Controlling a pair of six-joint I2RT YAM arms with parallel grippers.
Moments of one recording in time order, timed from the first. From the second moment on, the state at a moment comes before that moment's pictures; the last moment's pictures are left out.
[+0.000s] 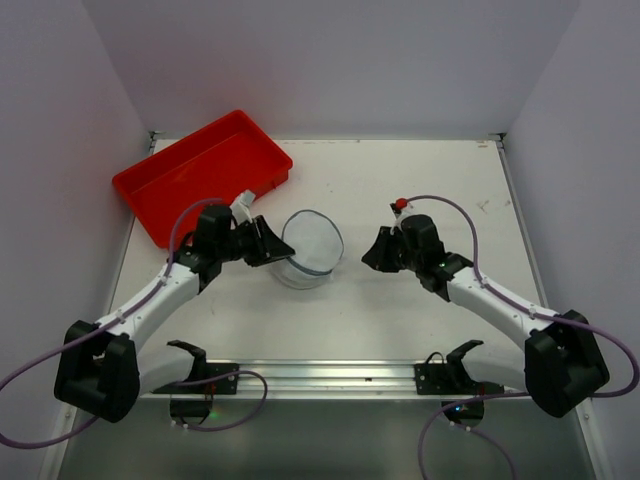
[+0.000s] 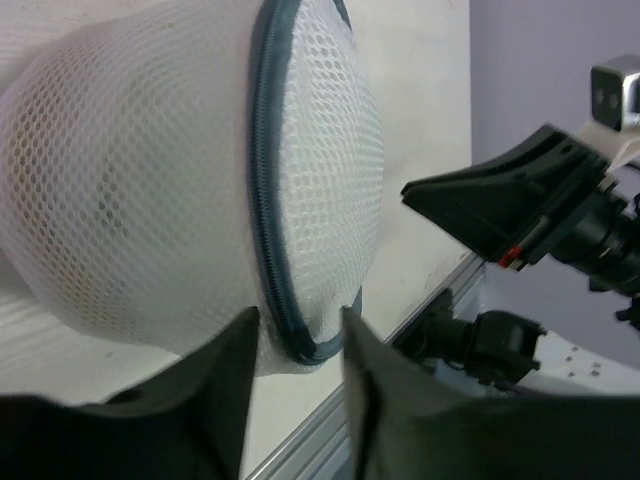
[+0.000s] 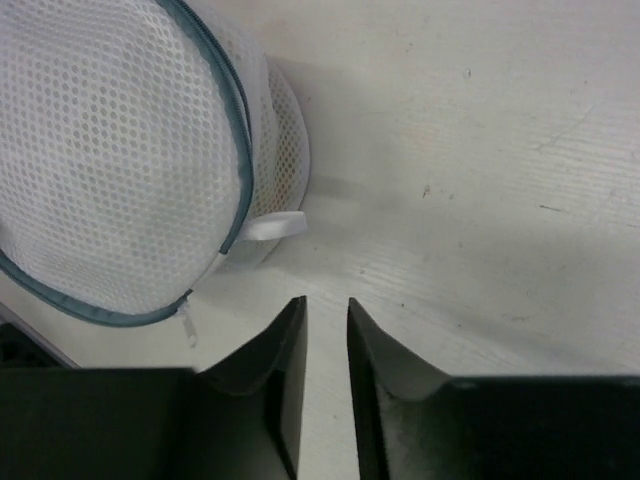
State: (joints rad) left arm -0.33 1.18 0.67 -0.09 0.54 -0.77; right arm 0.51 1.19 0.64 -0.09 -0.16 0.58
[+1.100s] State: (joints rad) left arm -0.40 1.21 0.87 -0.29 0.31 -0.68; right arm 0.73 1.24 0.82 -0.12 0.02 0.57
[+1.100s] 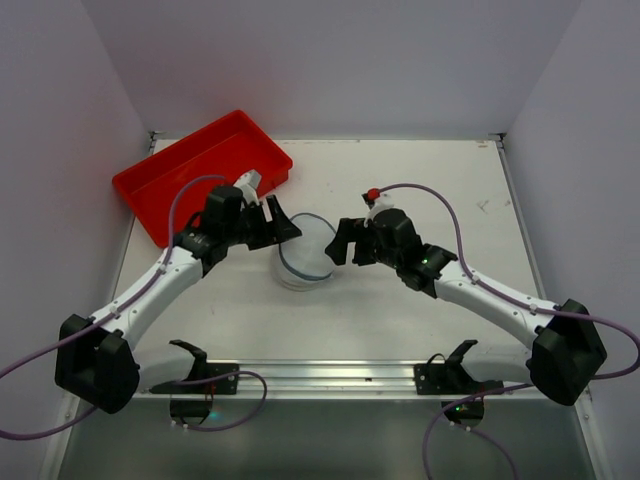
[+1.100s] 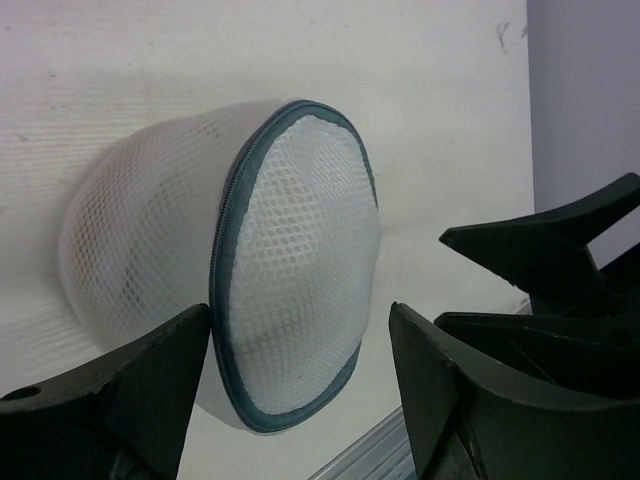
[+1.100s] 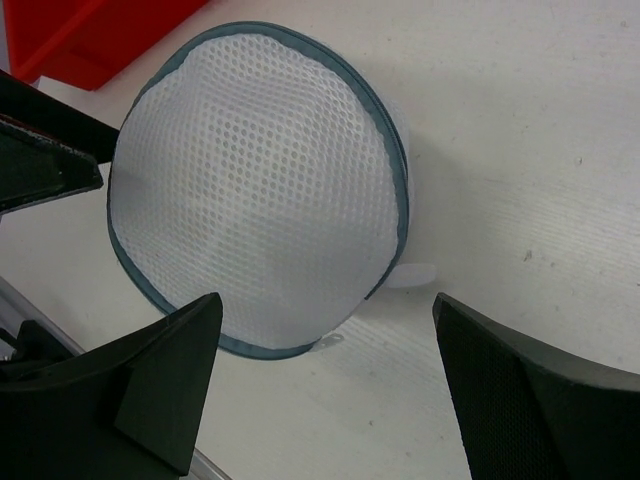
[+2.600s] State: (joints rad) left arm -0.85 1.53 1.33 -0.29 0.10 -0.70; right arm 0.68 0.47 0.42 -0.18 0.37 0.65
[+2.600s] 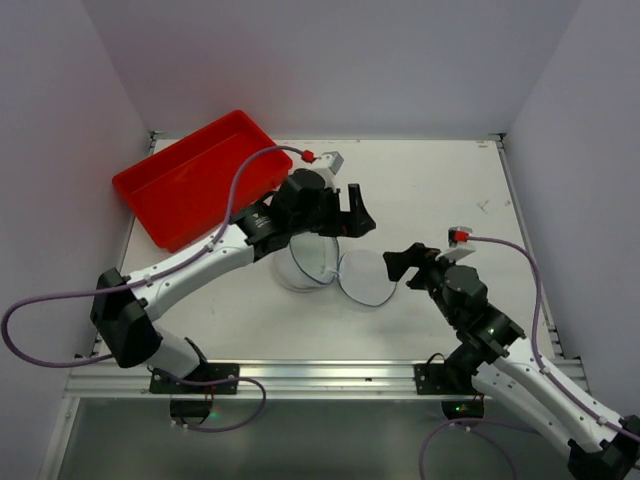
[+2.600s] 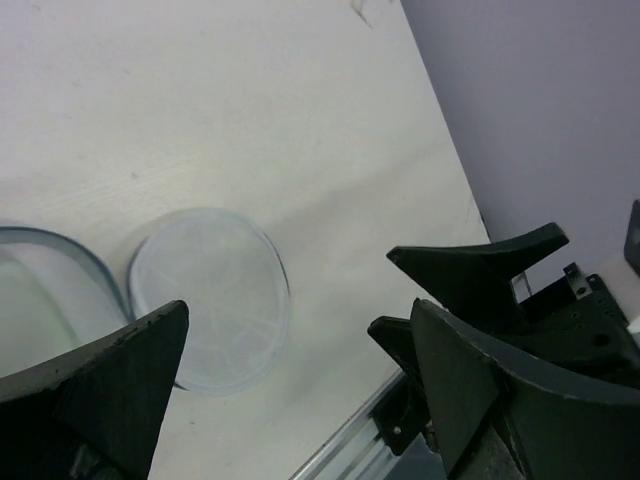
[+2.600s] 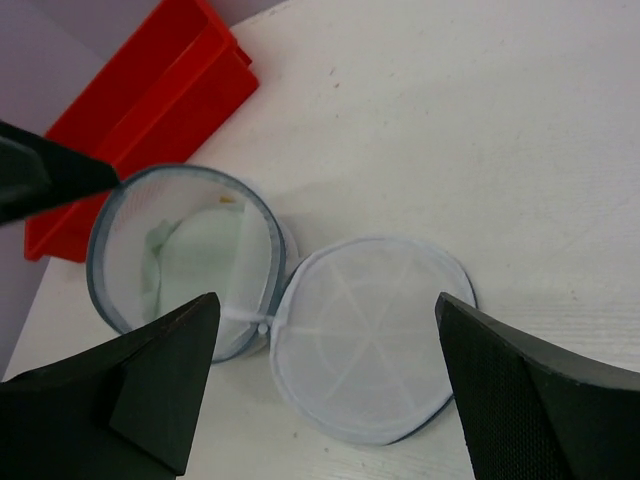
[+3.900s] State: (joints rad) left arm -0.59 1.27 0.91 -0.48 -0.21 -0.64; right arm 0.53 1.67 0.85 0.09 -0.43 0.62
